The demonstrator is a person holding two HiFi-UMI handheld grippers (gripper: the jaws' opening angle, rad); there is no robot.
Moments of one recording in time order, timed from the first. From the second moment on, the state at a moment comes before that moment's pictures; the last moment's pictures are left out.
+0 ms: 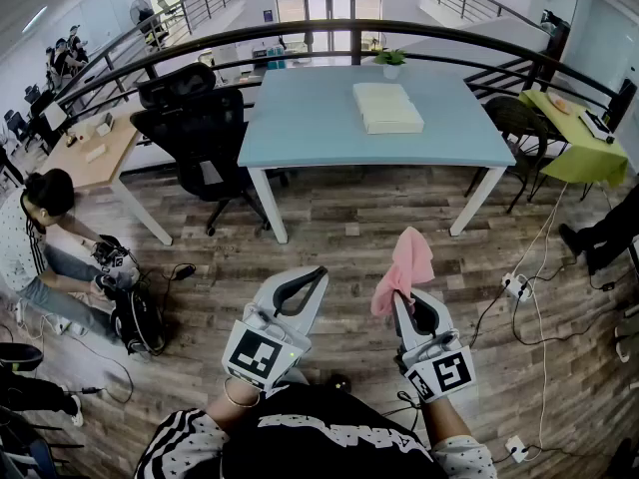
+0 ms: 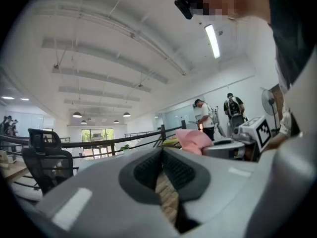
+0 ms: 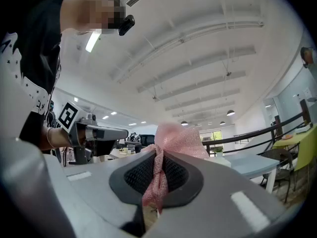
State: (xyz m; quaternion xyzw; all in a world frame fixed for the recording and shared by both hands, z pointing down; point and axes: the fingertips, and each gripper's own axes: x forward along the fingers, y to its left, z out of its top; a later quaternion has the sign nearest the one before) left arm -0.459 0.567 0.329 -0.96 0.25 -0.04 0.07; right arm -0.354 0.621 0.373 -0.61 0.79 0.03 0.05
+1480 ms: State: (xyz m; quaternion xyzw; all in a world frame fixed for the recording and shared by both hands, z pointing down) left arm -0.434 0.544 0.328 -0.97 0.25 -0.02 0.05; right arm -0.322 0.603 0.370 -0.60 0.80 0.03 0.07
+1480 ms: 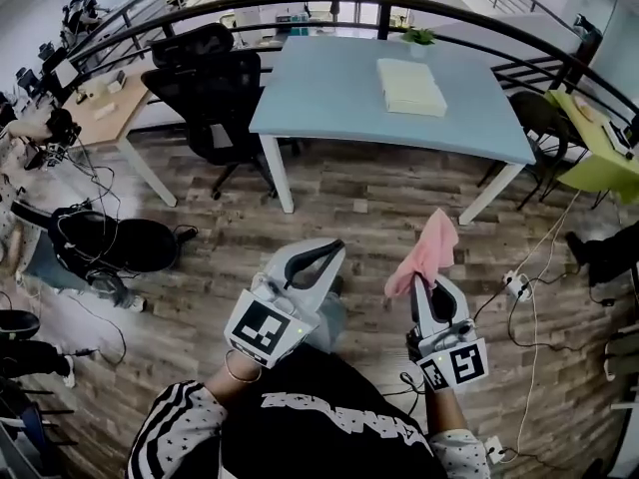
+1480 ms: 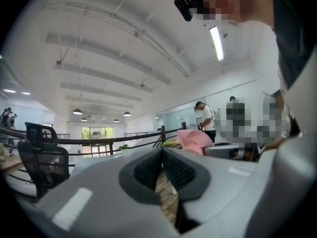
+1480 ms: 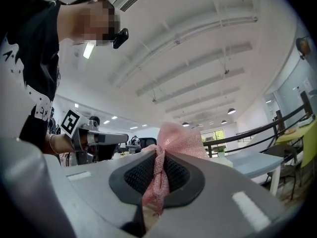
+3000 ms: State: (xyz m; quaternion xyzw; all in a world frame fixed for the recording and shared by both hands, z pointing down) left arm -0.243 0.277 0.357 -1.00 0.09 0.01 0.00; right arm -0.175 0.362 0.371 -0.68 0.74 -0.02 0.00
